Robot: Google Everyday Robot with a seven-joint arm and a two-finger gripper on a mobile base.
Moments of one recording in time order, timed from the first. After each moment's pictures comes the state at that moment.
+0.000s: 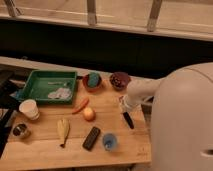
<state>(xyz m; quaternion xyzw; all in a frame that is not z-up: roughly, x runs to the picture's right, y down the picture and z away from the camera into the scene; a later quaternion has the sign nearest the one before) 0.121 0.119 0.817 -0.25 0.09 0.66 0.70</state>
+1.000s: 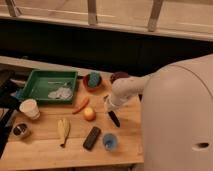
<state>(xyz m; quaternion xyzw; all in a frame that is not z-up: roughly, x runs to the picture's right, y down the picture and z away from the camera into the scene) 0.038 0.126 0.814 -0.29 0.06 0.63 0.72</state>
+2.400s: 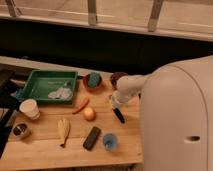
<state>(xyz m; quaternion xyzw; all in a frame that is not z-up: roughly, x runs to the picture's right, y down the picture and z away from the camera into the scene) 0.058 0.101 0.834 -0.29 0.06 0.62 0.72</state>
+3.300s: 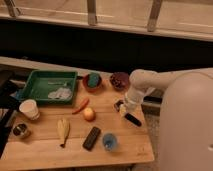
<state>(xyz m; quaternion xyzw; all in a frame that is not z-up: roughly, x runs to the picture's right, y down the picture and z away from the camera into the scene) 0.132 0.140 0.784 -0.38 0.11 0.55 0.74</state>
